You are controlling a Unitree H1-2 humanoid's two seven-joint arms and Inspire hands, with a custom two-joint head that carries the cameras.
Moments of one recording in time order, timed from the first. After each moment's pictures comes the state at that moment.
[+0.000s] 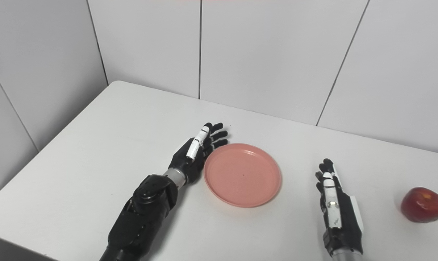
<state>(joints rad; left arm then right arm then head) -0.34 -0.03 -0.01 0.14 -0.23 0.36 -0.07 -0.08 -0.05 0.03 -0.25 0.06 0.31 0.08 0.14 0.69</state>
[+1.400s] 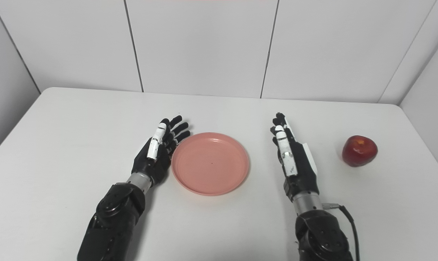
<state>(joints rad) -0.31 -0.08 0.00 0.14 -0.23 0.31 -0.11 -0.15 -0.05 -0.01 -0.32 0.05 0.36 0.06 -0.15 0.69</state>
